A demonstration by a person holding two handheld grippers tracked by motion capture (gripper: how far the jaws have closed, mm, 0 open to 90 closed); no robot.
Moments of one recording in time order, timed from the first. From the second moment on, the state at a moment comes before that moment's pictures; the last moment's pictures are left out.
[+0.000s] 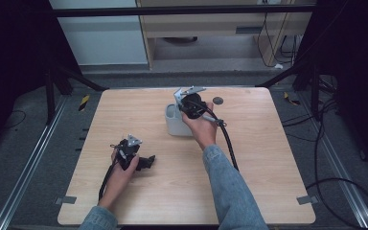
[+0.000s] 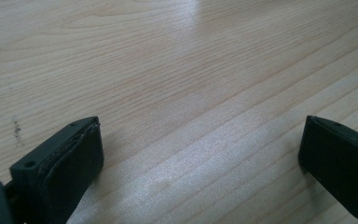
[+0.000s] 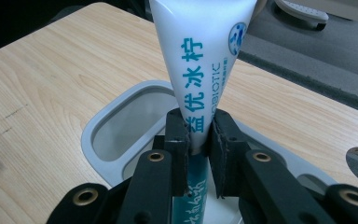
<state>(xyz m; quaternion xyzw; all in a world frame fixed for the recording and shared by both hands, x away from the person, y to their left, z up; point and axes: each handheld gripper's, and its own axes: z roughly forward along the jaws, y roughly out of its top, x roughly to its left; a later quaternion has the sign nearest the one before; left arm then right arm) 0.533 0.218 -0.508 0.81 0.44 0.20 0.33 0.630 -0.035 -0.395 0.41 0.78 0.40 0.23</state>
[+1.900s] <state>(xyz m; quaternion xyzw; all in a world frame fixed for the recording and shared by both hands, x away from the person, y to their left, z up) 0.533 0.218 -0.508 0.81 0.44 0.20 0.33 0.629 -0.035 -0.385 0.41 0.78 0.41 0.22</state>
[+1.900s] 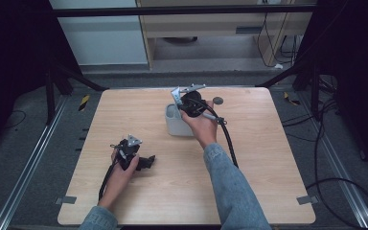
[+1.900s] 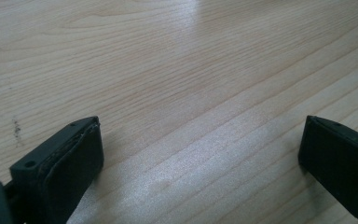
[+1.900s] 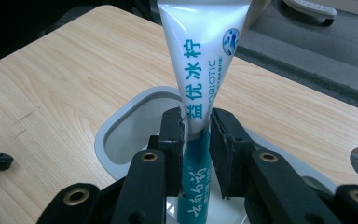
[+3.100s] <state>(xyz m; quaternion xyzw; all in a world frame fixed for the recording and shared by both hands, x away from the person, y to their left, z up) 0.533 0.218 -0.508 0.81 0.44 0.20 0.33 0.609 -0.050 -0.361 0.41 0.79 0.42 0.20</state>
